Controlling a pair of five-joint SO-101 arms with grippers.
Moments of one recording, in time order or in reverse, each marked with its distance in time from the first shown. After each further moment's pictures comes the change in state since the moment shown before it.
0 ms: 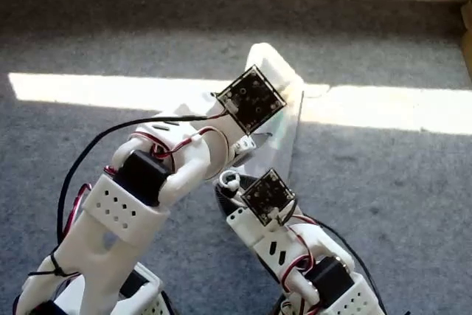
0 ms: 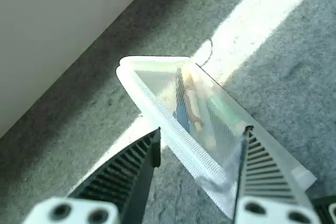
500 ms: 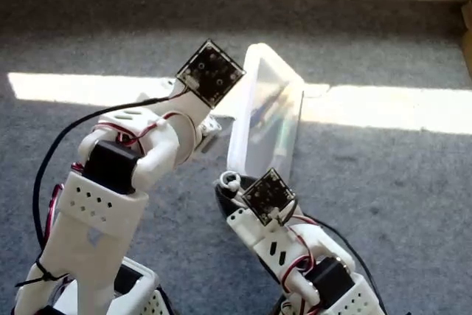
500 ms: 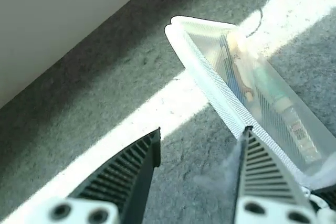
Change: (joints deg) left arm -10.5 0.0 -4.9 8.8 0.0; right arm 0.1 0.0 0.0 0.9 0.0
